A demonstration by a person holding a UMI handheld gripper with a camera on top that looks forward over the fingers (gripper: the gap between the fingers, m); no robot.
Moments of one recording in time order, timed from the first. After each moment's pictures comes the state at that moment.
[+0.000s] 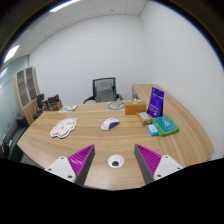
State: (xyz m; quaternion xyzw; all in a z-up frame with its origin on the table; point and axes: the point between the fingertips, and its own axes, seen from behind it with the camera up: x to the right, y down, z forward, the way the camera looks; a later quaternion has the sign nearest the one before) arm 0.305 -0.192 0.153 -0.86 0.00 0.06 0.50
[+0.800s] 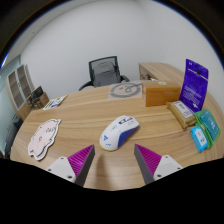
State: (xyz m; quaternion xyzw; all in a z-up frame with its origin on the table) arm 0.212 0.054 0.003 -0.90 0.02 0.10 0.42
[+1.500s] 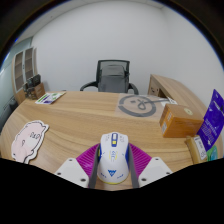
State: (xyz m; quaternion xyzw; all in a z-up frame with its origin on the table) arm 0.189 0.171 -0.013 -0.89 -0.07 0.04 0.45
